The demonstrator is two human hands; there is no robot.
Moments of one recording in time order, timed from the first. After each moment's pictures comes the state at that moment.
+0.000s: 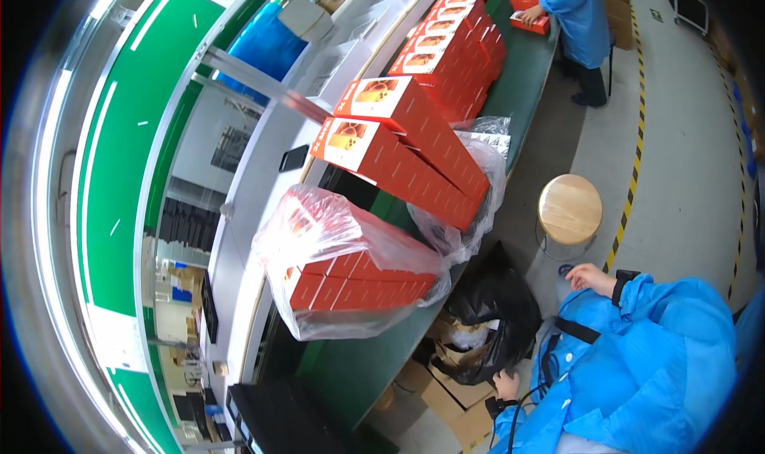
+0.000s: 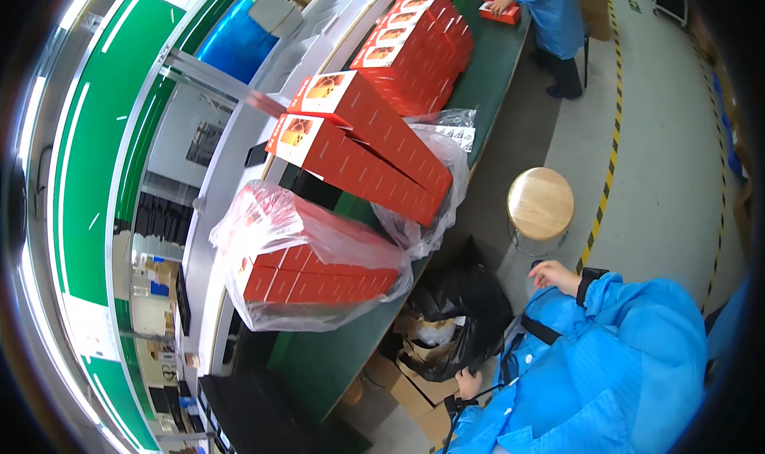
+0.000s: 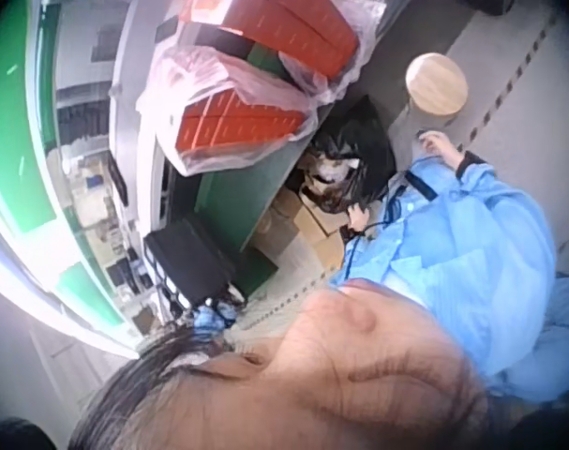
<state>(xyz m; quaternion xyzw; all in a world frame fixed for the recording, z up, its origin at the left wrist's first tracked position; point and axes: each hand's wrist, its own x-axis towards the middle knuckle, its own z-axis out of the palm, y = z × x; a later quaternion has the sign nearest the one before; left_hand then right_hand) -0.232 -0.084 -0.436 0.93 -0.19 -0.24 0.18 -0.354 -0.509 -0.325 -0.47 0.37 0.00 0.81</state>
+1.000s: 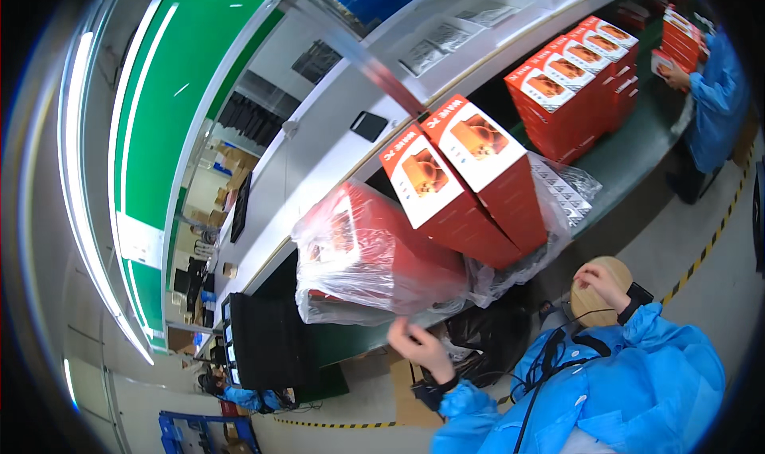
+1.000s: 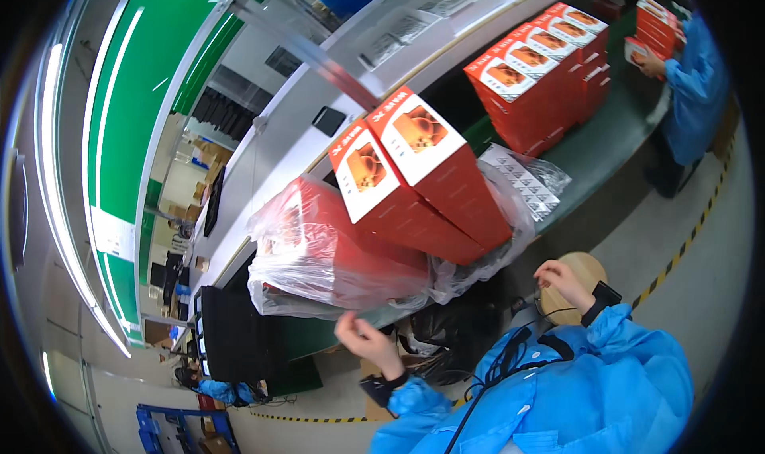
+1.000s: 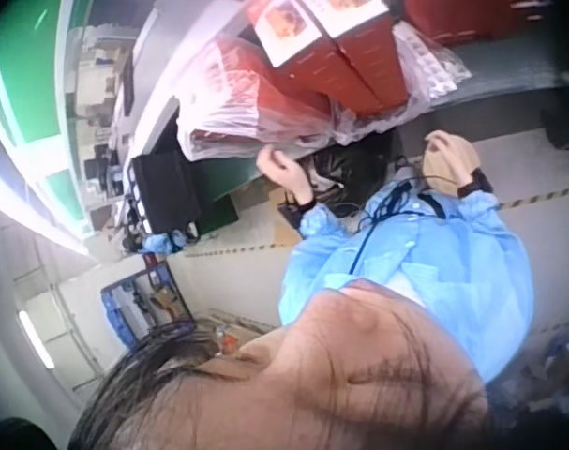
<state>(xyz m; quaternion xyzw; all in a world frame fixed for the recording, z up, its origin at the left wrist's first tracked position) -0.049 -0.410 -0.054 0.82 -0.07 0.42 0.37 -0.189 -0.747 -0.210 -0.61 0.14 -0.03 0.78</state>
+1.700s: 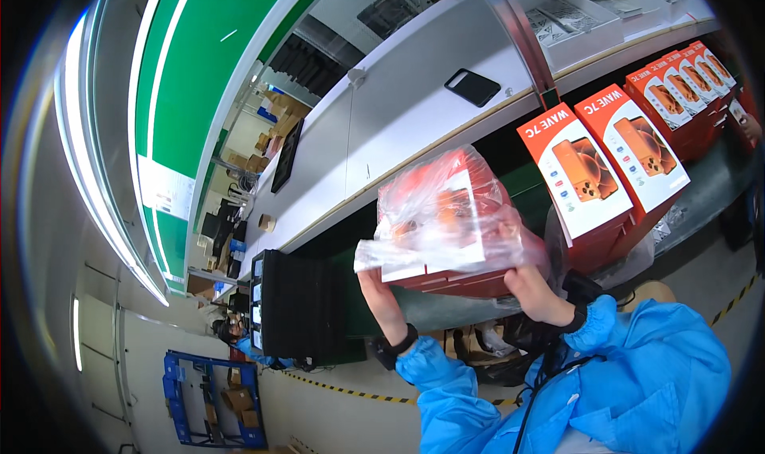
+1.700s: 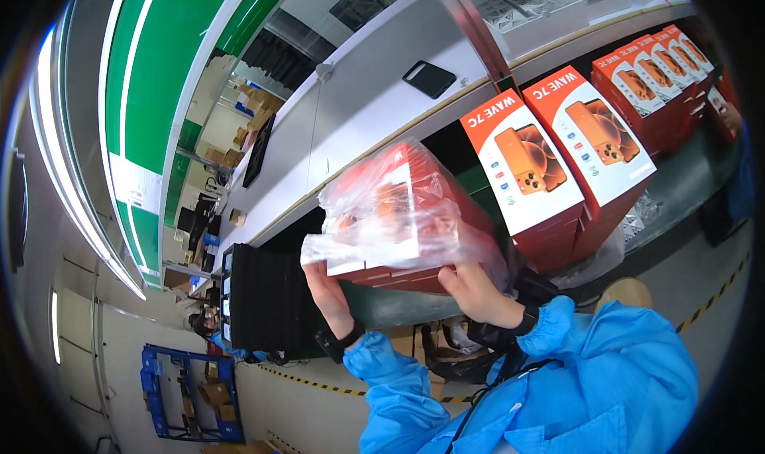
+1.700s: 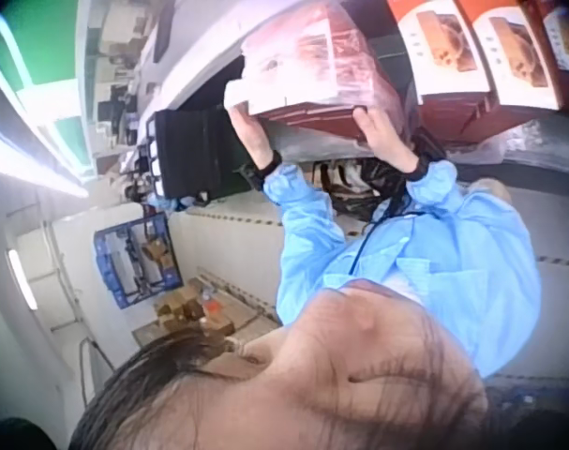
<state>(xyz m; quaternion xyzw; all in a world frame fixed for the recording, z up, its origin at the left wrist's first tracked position) 0.148 -0.246 0.041 0.68 -0.12 0.17 0.70 0.053 -0.493 -0.023 -0.67 -0.16 -0.16 0.71</state>
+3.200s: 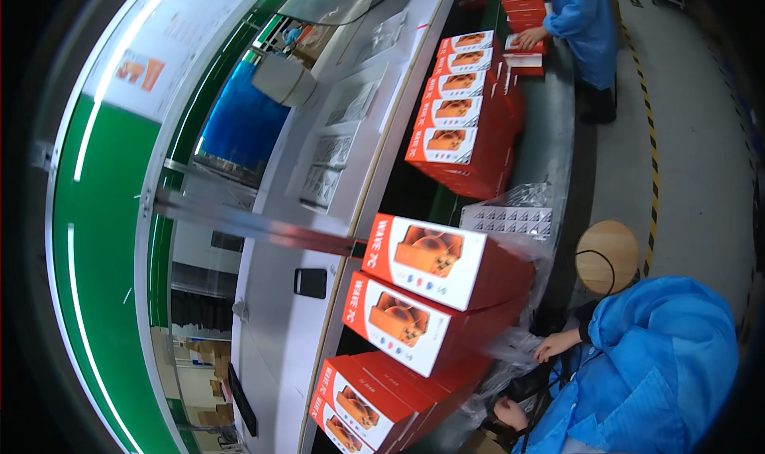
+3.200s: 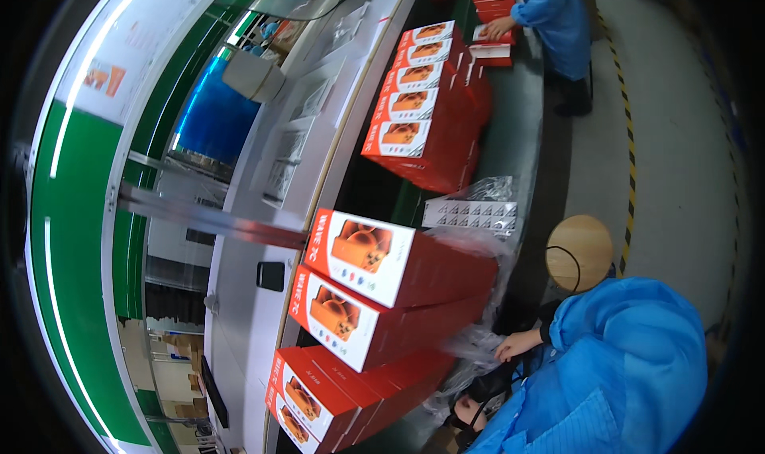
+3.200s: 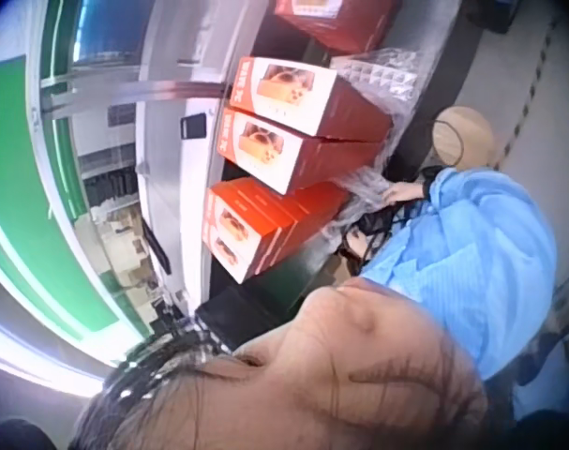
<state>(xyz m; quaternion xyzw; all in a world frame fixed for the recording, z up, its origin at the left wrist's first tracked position) -0.006 -0.282 -0.322 0.95 -0.11 -0.06 0.29 -0.088 -0.564 -0.340 -0.67 0.02 0.19 0.72</state>
